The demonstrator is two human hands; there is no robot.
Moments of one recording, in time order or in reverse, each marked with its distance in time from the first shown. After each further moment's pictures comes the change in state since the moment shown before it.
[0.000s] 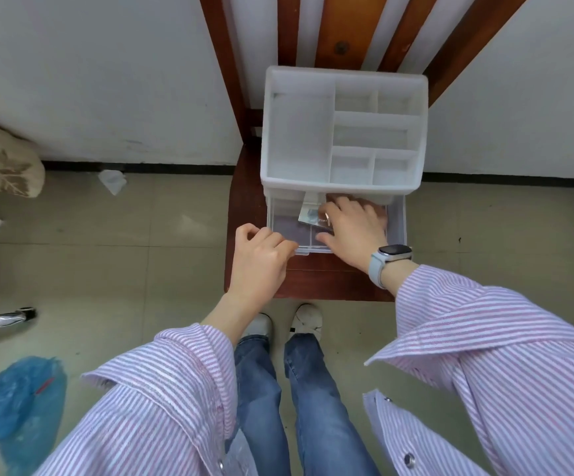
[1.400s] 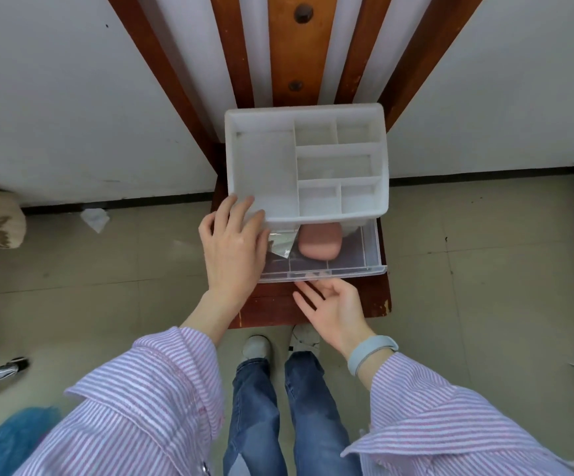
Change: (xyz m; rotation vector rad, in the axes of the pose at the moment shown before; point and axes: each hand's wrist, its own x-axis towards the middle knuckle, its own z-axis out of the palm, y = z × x) left_hand 0.069 -0.007 -0.011 0.070 0.129 -0.100; right_hand -0.052 -0.024 0.029 2.507 0.006 0.880
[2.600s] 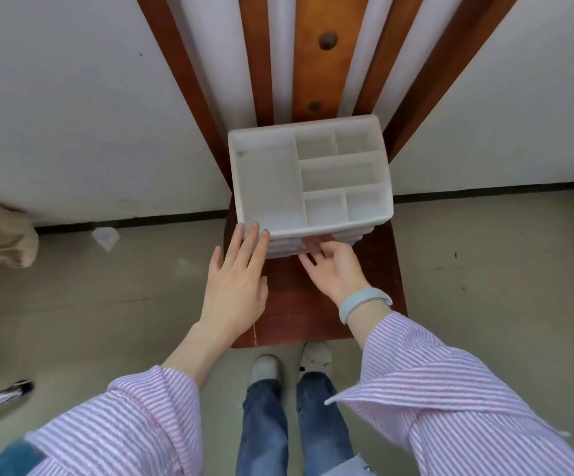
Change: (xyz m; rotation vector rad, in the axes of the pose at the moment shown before) left_hand -0.023 -0.031 -0.025 -0.003 -0.464 0.059; right_hand 0.044 -0.018 0.074 0.054 0.035 -0.152
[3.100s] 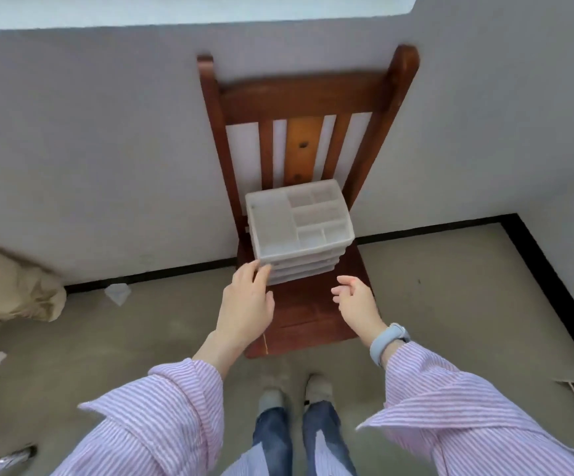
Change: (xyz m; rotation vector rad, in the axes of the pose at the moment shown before) left_hand -0.074 0.021 -0.115 -0.248 0.007 -0.034; right_hand -0.162 0.007 -0.034 -1.274 0.165 -0.555
